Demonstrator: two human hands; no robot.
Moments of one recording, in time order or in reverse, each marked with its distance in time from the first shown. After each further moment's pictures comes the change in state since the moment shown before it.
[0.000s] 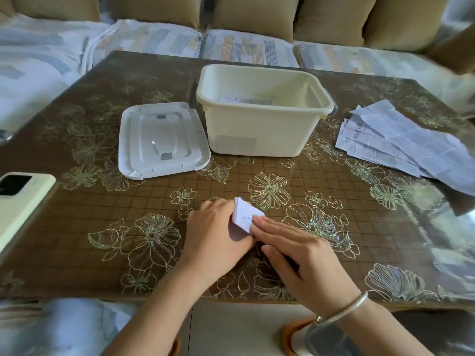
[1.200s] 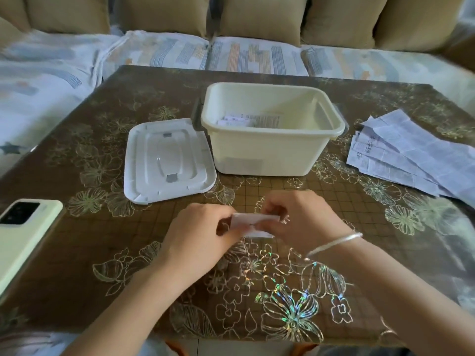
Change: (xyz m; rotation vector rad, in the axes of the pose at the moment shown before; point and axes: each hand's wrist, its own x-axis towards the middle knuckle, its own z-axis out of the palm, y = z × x) left_hand 0.033 -0.011 -0.048 -0.042 -0.020 0.166; right_hand 0.104 -0.008 -0.041 -0.146 -0.281 0.286
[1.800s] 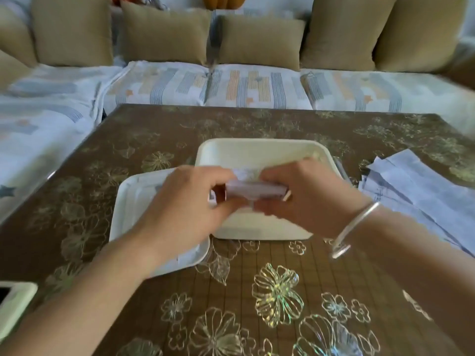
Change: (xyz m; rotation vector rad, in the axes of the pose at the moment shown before) left_hand 0.122 0.023 -0.083 -0.048 0.116 0.180; right_hand 0.095 -0.004 -0.109 -0.098 0.058 -0.219
